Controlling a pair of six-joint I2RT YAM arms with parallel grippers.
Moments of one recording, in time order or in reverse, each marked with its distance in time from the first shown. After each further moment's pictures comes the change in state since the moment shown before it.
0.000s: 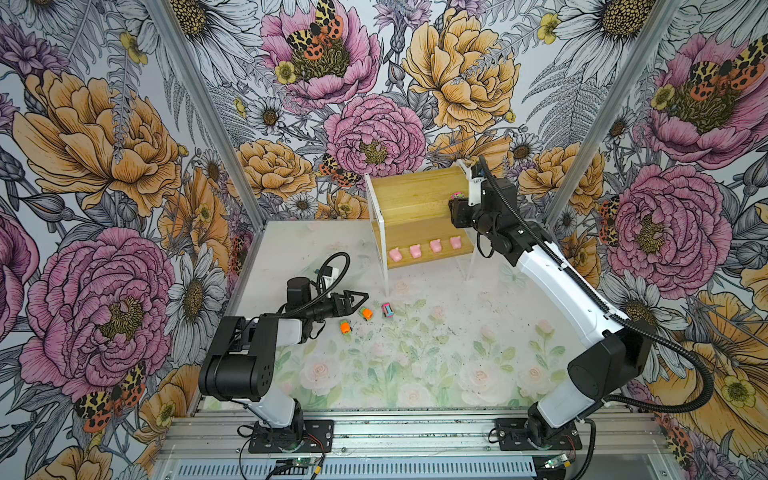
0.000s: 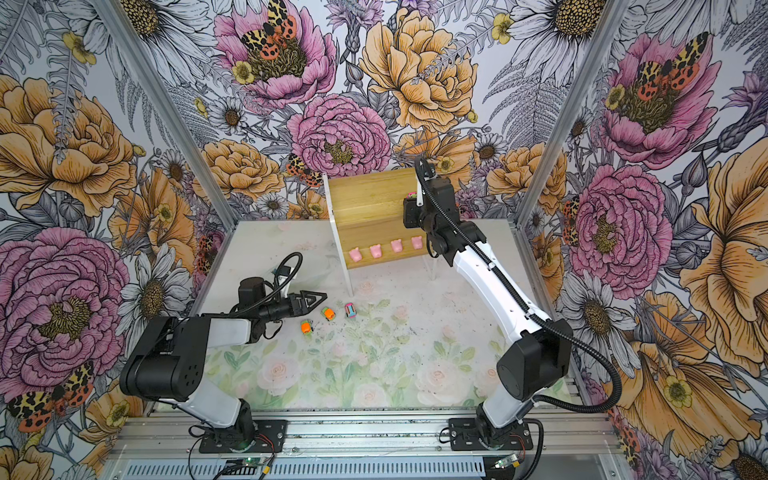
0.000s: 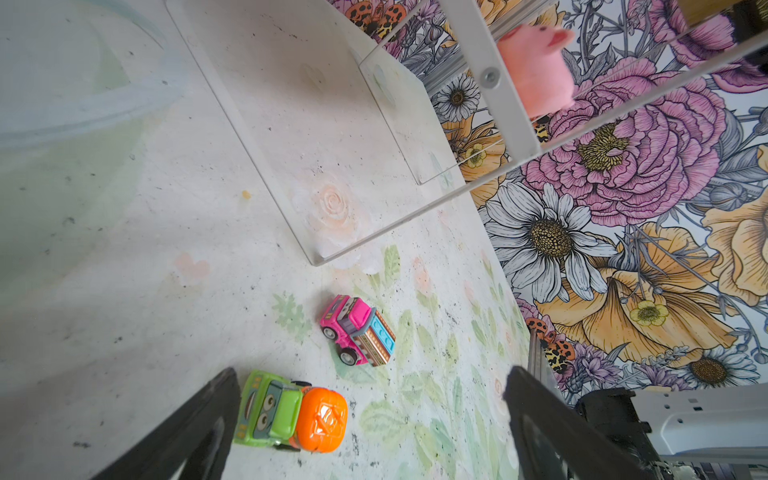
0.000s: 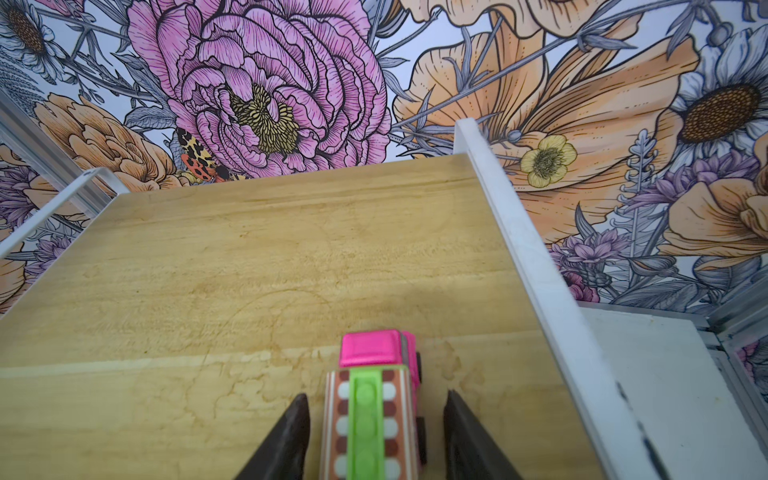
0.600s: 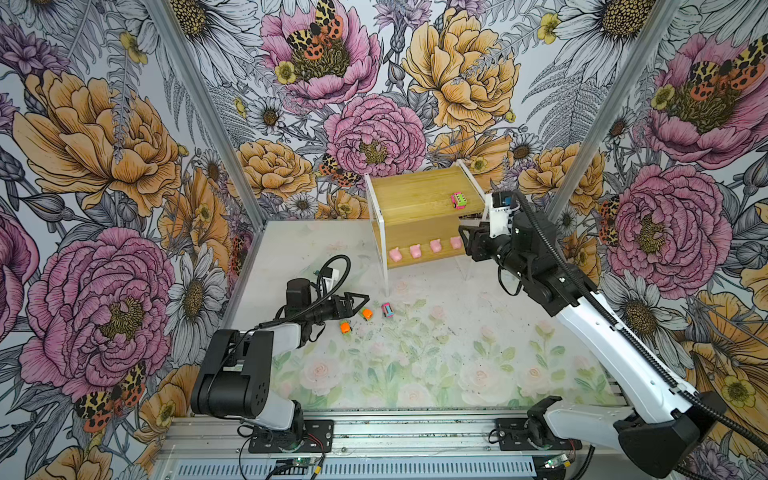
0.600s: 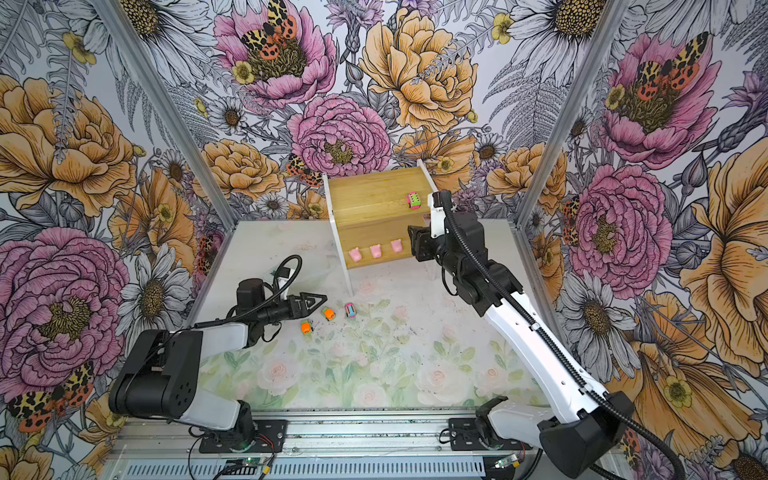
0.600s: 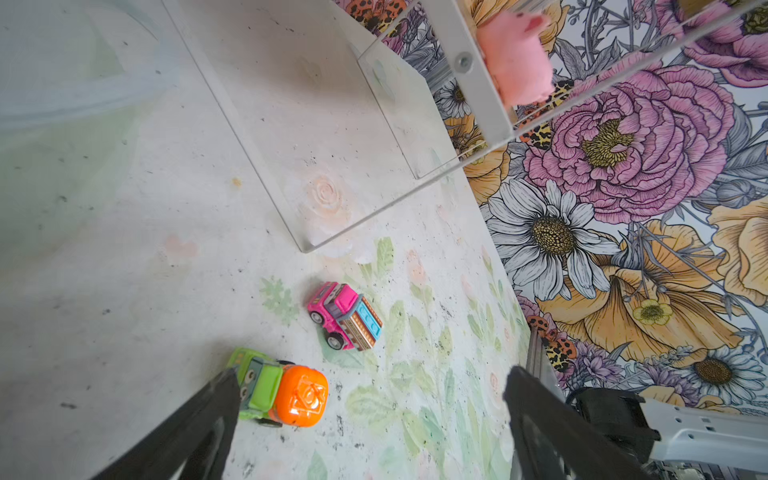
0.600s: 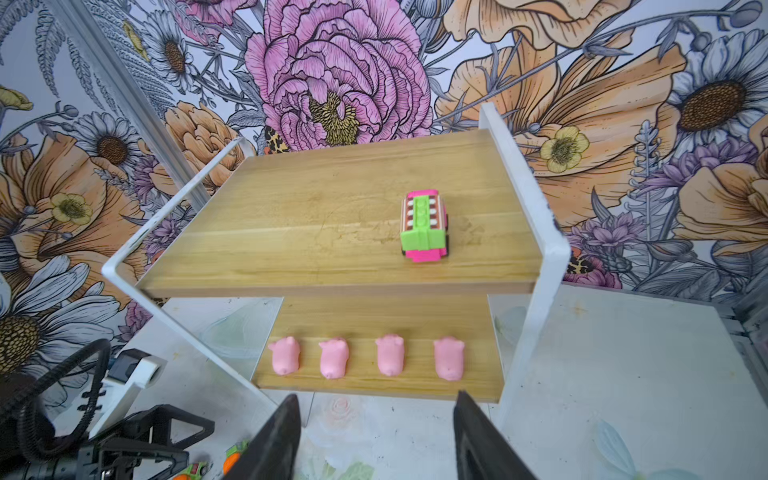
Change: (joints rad) left arm -0.037 -0.115 -0.031 -0.098 -0.037 0.005; right arm 0.084 -0.427 -0.376 0.011 -0.062 0.021
